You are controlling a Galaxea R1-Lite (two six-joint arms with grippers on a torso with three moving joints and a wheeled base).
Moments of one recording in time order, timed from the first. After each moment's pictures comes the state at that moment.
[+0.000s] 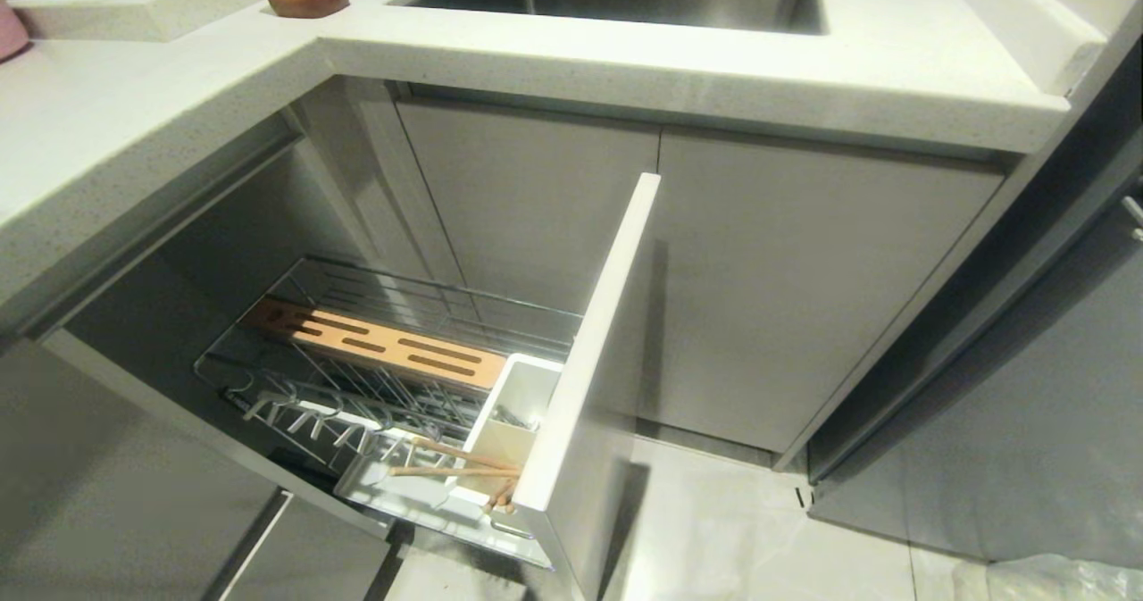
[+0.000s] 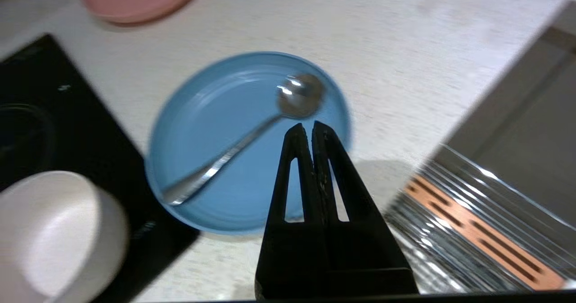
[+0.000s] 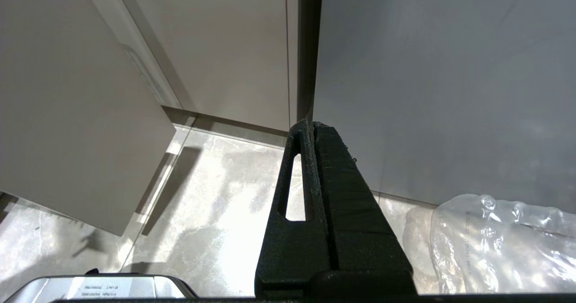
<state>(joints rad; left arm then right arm) 0.66 1.08 -1.79 0.78 -0.06 0.04 -0.01 0.00 0.00 0.00 0.00 0.01</state>
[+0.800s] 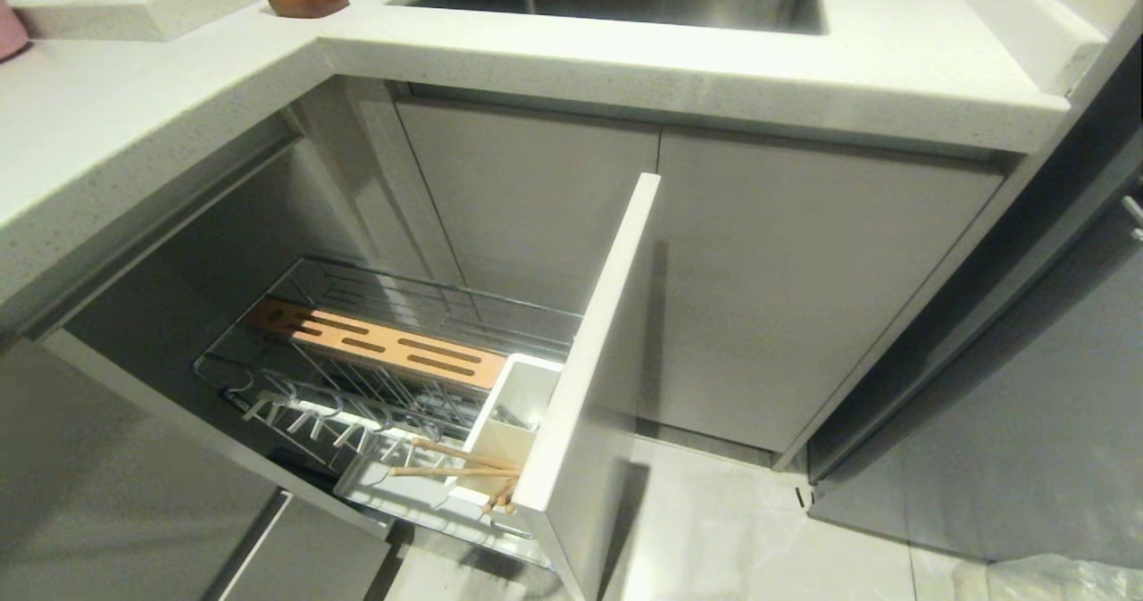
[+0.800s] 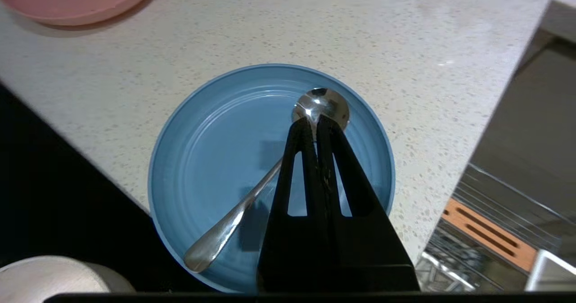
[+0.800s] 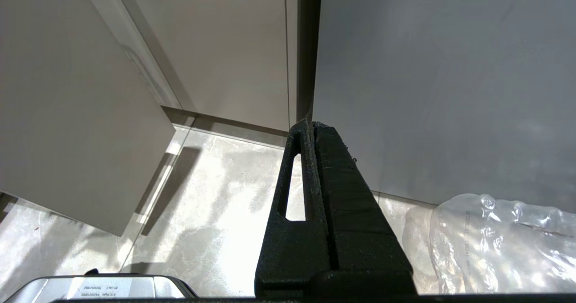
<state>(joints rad) 1.36 1.39 -1.96 0.82 -1.01 0.17 -0.01 0.00 0.00 0.00 0.00 0.01</state>
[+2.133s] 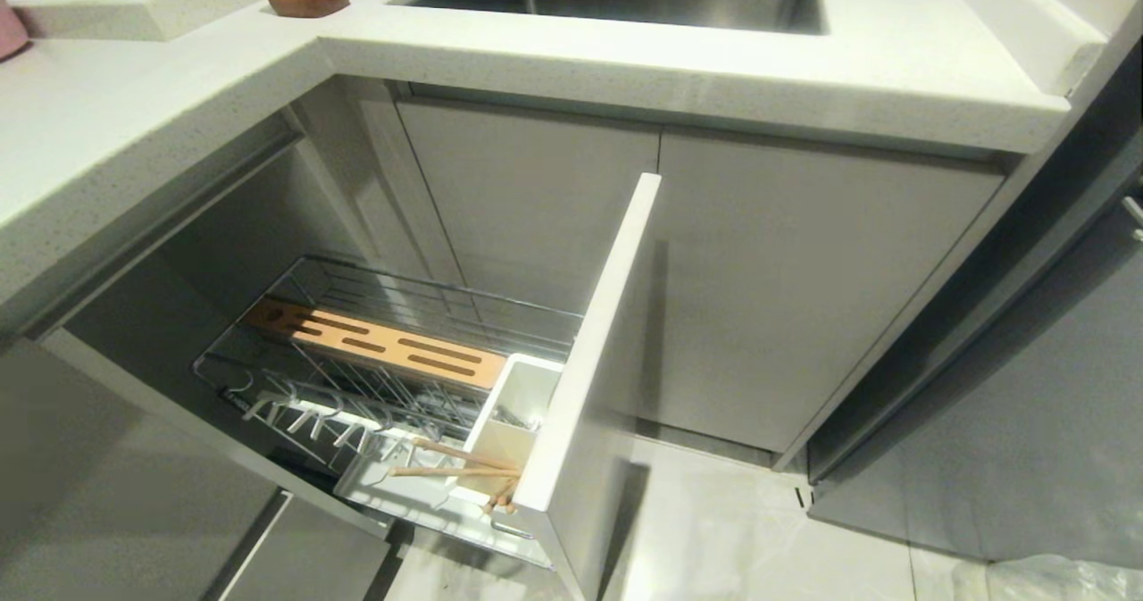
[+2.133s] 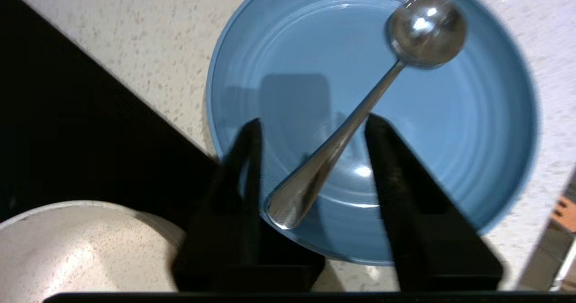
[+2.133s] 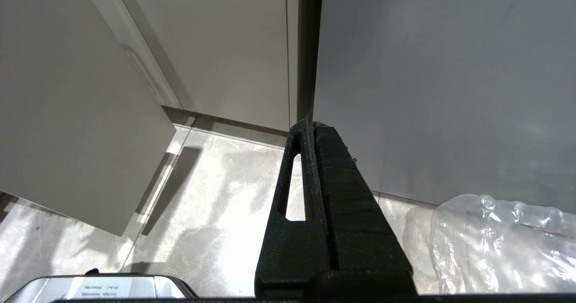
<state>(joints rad) 1.45 1.52 -1.86 0.97 -1.02 0.45 -0.01 0.00 0.00 0.00 0.00 0.01</state>
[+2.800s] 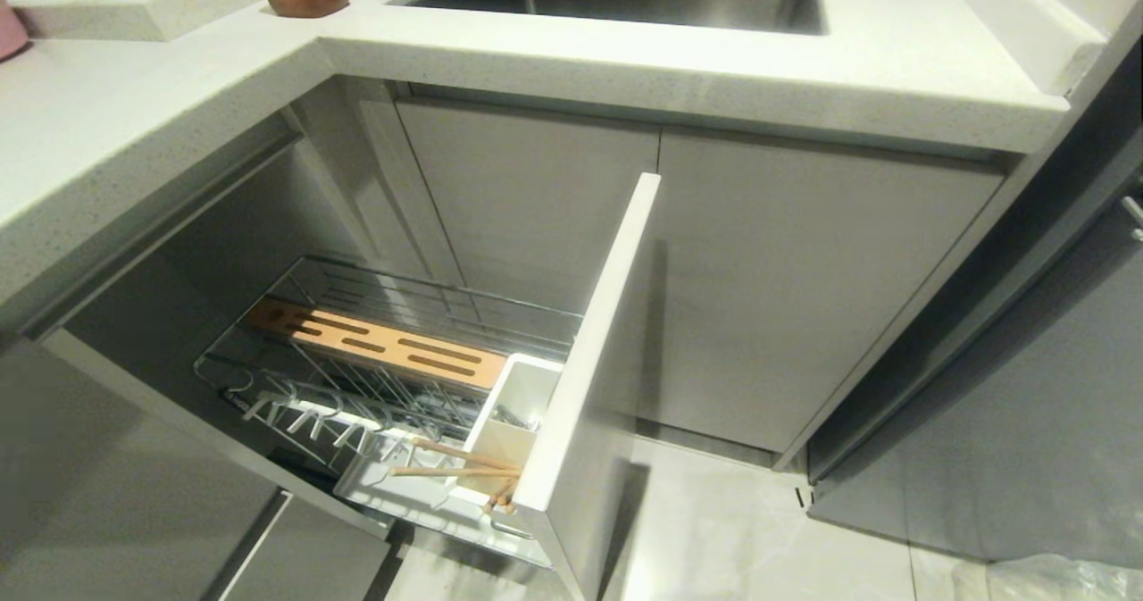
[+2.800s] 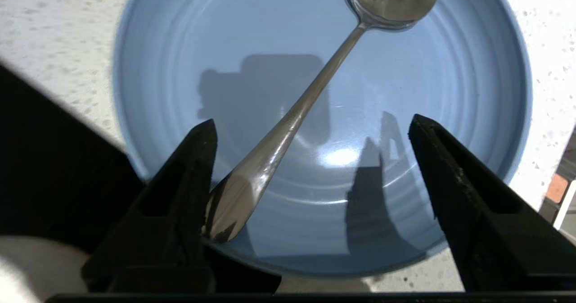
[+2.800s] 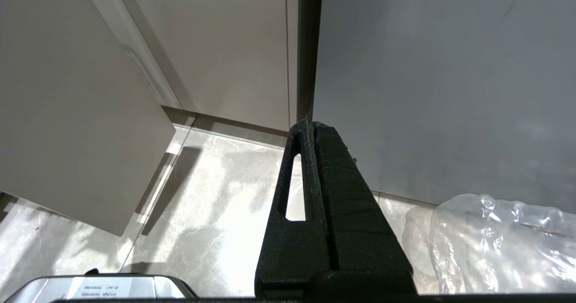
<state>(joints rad) 1.33 1.44 -1.65 0.85 -0.99 0.46 -0.01 0.00 0.00 0.00 0.00 0.01</state>
